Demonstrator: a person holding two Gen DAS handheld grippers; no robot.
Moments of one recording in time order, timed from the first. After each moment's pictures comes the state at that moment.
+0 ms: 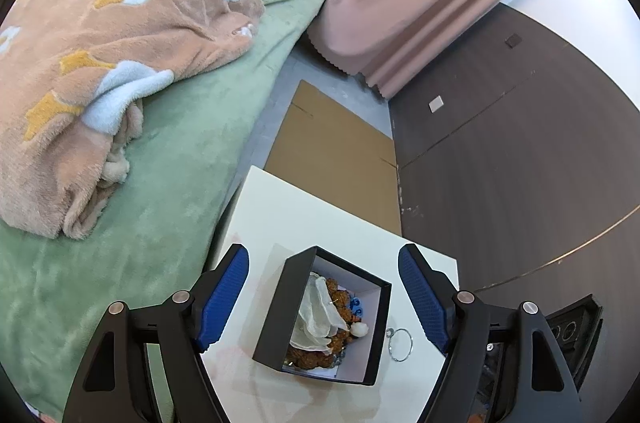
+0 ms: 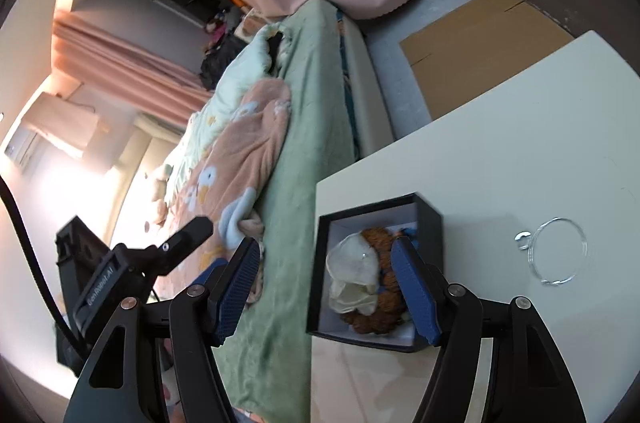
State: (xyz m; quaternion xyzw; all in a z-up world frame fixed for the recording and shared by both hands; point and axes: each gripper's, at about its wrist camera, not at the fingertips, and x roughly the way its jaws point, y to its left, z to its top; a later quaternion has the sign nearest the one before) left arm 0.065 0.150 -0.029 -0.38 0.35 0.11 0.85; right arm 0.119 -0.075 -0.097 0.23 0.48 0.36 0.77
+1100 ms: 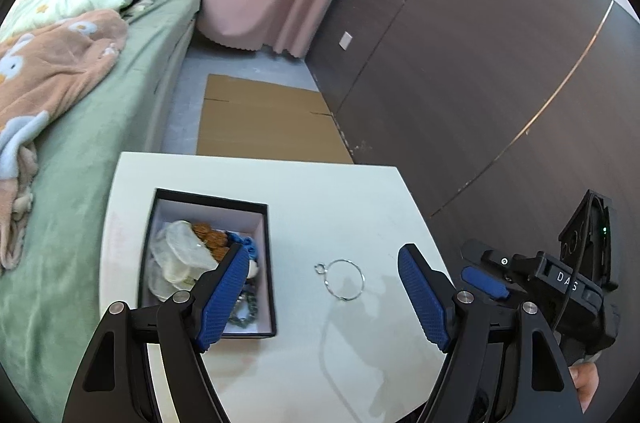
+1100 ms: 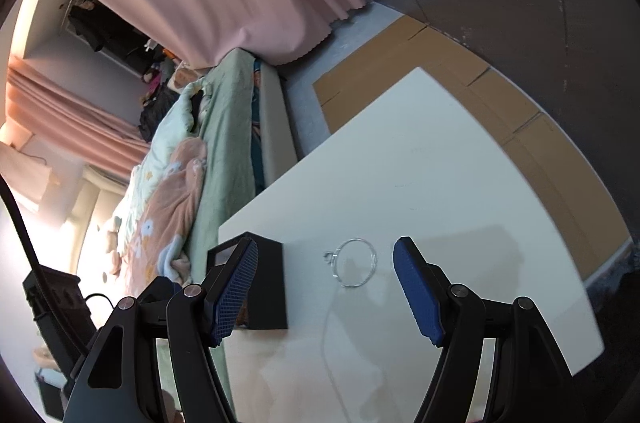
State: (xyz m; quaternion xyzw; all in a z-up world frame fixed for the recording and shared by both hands) left arm 0.088 0.014 -0.028 -0.22 0.38 -0.02 0.90; right arm 0.127 -0.227 -0.094 0.24 0.48 0.23 0.81
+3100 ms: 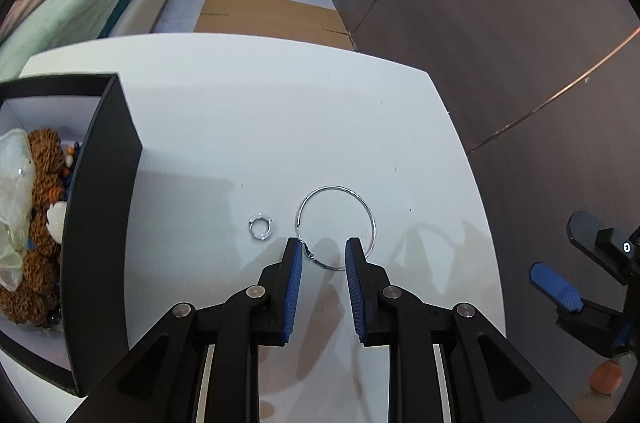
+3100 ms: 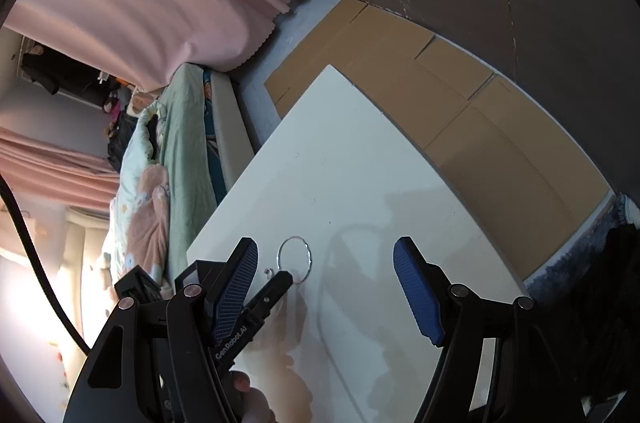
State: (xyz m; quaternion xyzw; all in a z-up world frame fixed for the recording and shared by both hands) left arm 0.170 -0.061 -0.133 -0.23 0.51 -0.01 0.83; right arm 0.149 -0.278 -0.124 0.29 0.53 0.17 0.78
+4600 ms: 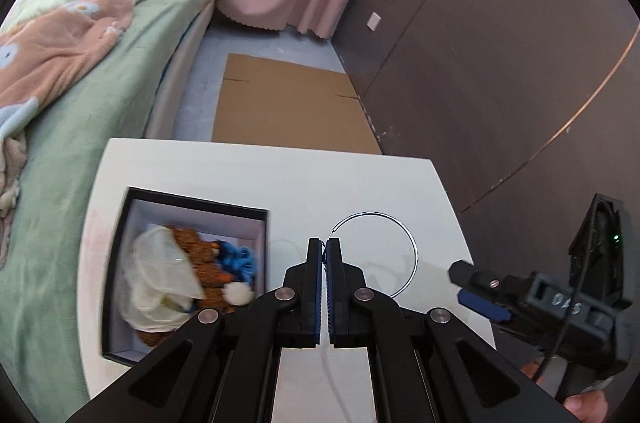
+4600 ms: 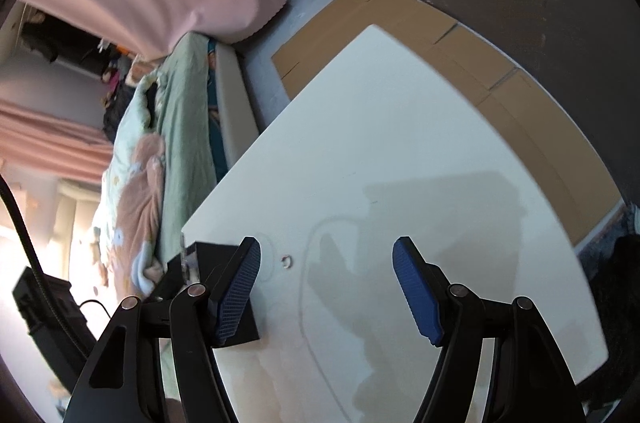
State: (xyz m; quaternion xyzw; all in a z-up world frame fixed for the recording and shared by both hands) left arm 0.136 0.011 -0.055 -0.22 0.42 0.03 0.88; right arm 0.155 -0.210 -0.133 0.24 0.55 0.19 0.78
